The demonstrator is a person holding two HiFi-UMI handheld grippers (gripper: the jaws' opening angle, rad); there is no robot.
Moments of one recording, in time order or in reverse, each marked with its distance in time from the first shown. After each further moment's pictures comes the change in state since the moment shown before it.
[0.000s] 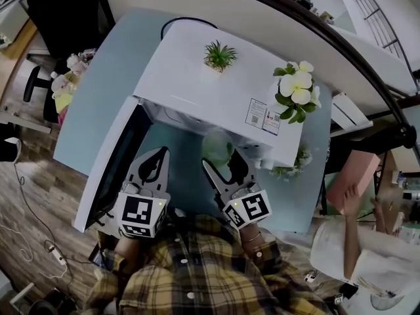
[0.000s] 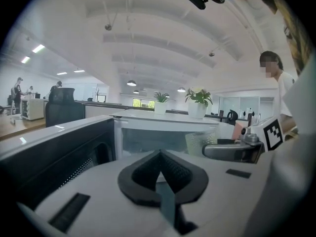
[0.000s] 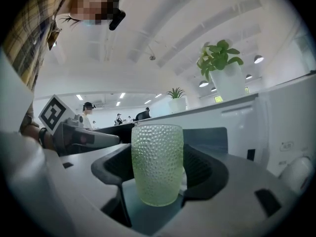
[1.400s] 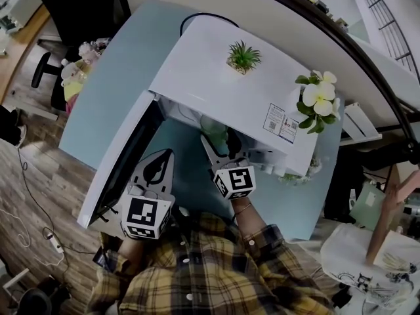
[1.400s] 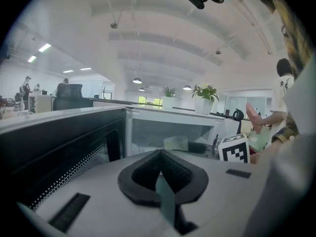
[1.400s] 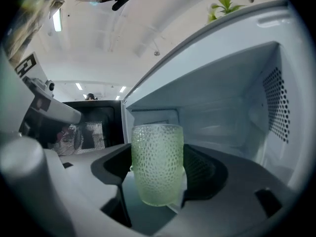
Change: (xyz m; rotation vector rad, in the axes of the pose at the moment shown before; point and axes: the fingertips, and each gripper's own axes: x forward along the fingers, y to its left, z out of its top) left arm -0.008 0.016 -0.020 -0.040 0.022 0.053; right arm 0.087 -0.023 -0.058 -0.095 0.015 -0.029
